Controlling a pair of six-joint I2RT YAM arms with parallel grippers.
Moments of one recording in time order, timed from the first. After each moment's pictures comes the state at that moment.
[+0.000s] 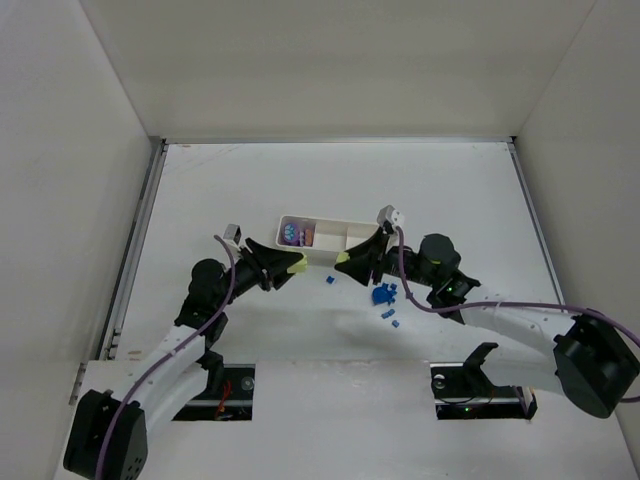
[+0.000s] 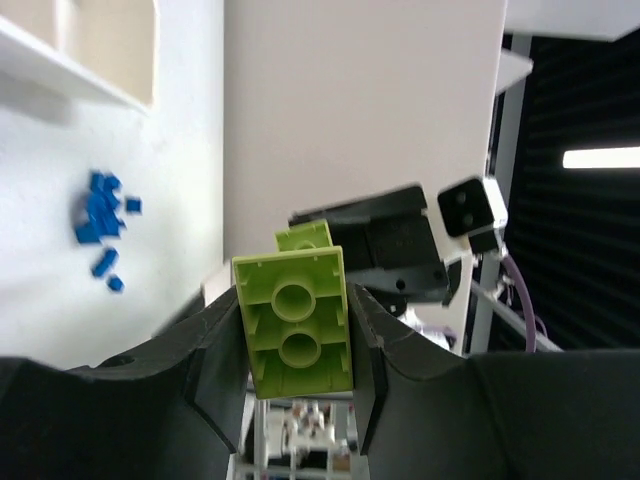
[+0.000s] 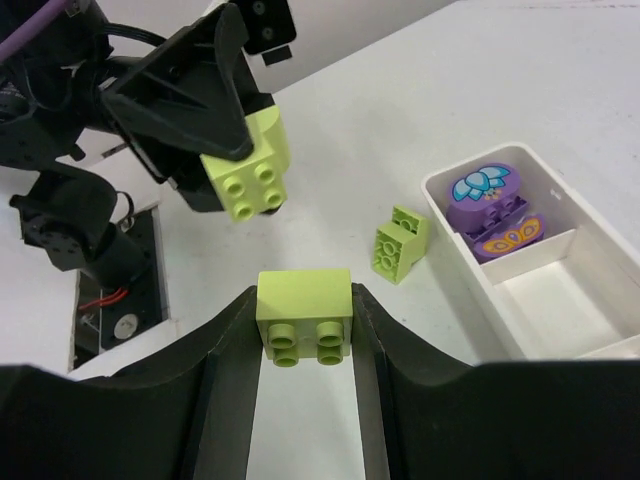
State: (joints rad) left arm -0.37 0.77 0.20 0.53 0.54 -1.56; right arm 0.72 1.15 0.51 0.65 -0.50 0.28
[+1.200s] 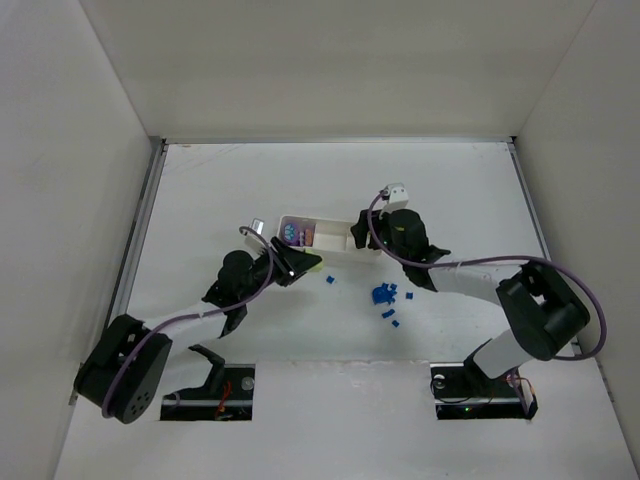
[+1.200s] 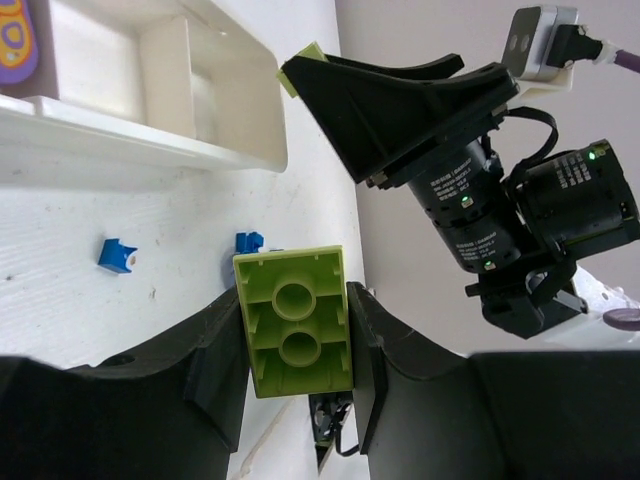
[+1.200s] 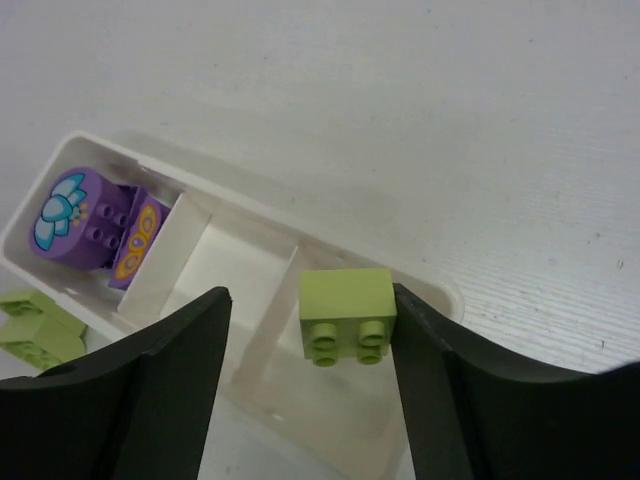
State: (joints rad) left arm -0.50 1.14 0.22 0.75 0.34 -1.18; right arm 0.62 1.53 0.72 0.48 0.17 0.33
